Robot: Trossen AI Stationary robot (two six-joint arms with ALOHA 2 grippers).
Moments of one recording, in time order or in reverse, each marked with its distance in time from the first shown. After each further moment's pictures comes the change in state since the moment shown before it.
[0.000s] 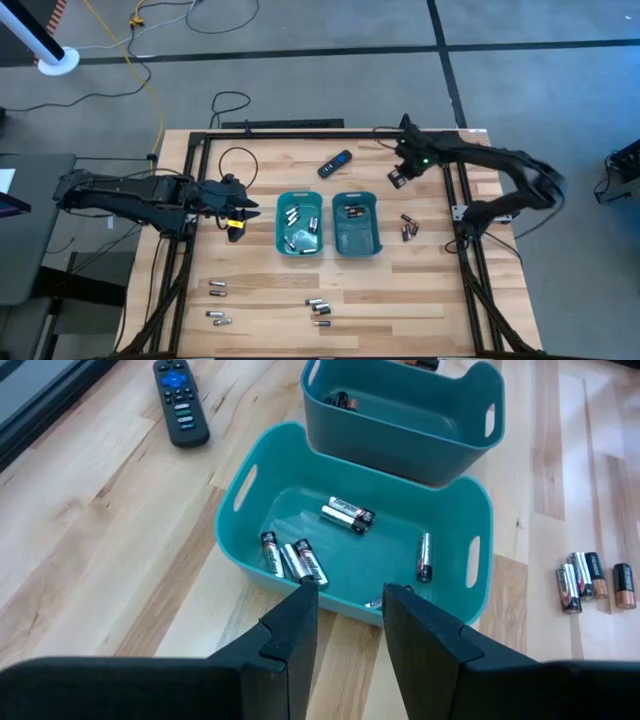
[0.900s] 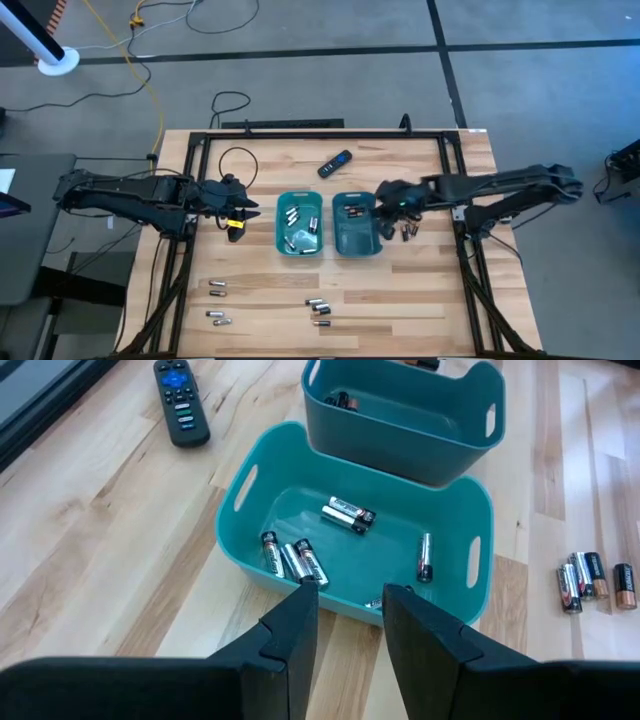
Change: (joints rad) left arm 0.000 0.000 0.000 0.000 0.000 0.000; right arm 0.757 -0.190 0.061 0.124 0.111 0.353
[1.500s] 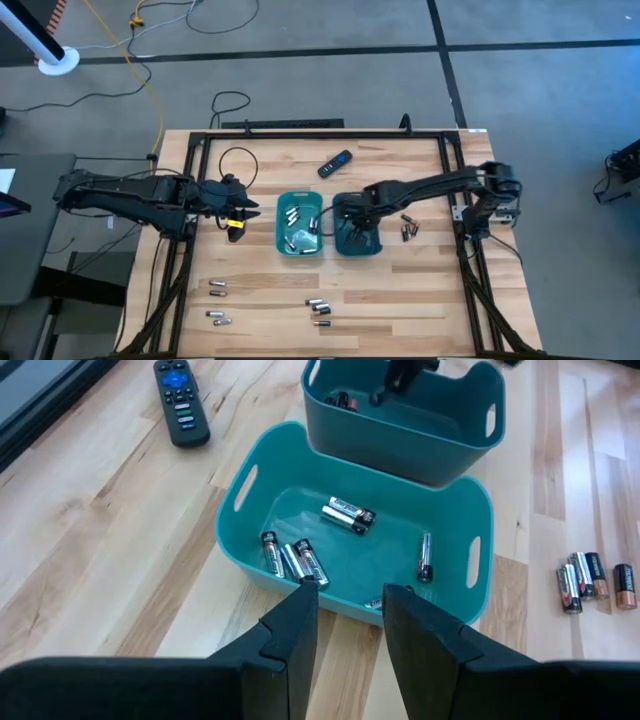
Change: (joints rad) left arm 0.000 0.000 0.000 0.000 0.000 0.000; right arm 0.005 0.558 0.370 -0.249 -0.011 -0.098
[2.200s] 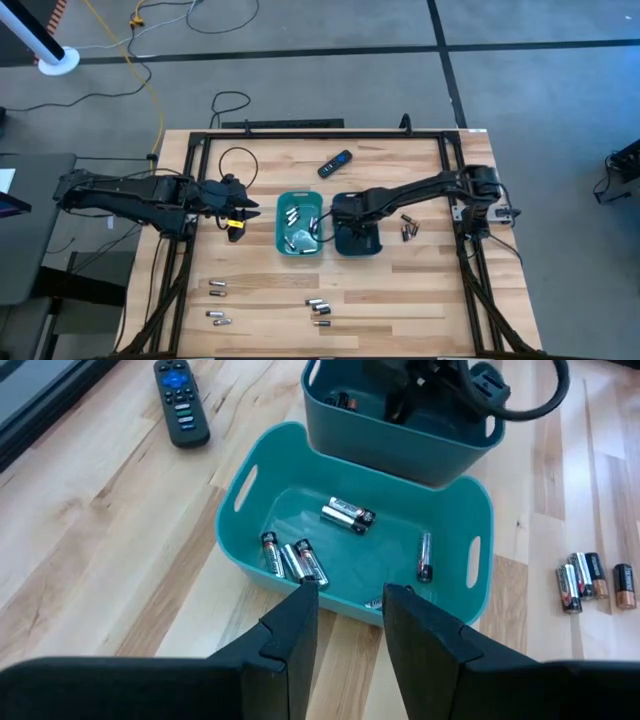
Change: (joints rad) left arm 0.000 0.000 0.000 0.000 0.000 0.000; right arm 0.000 0.141 0.001 -0.008 -0.053 0.094
